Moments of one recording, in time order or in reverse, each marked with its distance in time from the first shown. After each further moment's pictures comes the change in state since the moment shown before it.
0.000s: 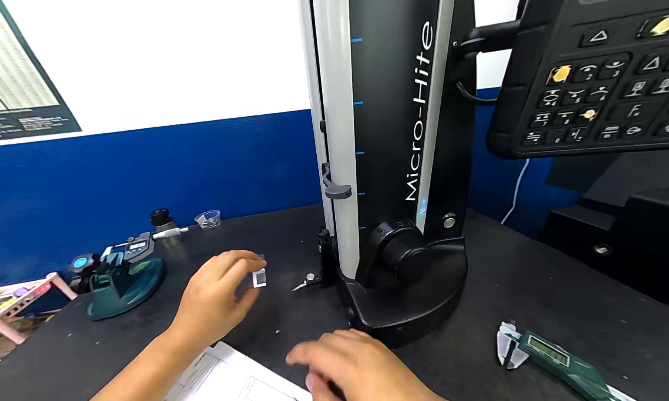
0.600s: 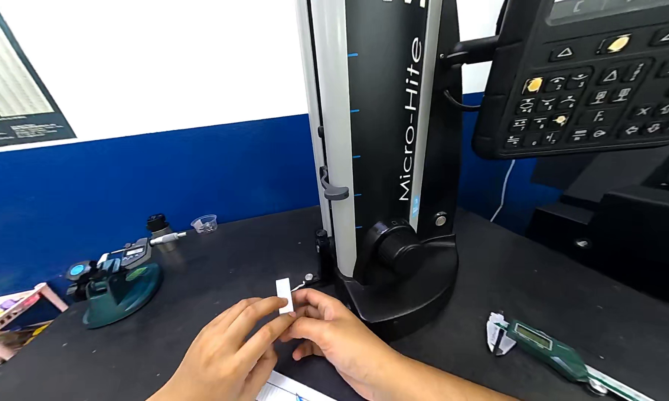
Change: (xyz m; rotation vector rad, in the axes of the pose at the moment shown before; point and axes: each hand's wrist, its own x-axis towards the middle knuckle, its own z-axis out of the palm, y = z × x) left_hand -0.025 0.060 -0.016 -0.094 -0.031 0.235; right_hand 0.050 -0.002 0.005 1.150 0.059 0.589
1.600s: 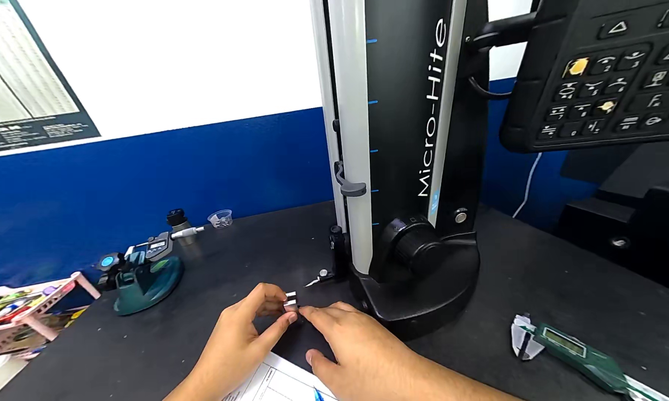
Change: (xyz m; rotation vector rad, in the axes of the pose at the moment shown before) left_hand -0.008 -0.008 0.013 -0.517 0.024 -0.553; right_hand -0.010 -0.012 -0.002 -1.255 -0.164 -0.098
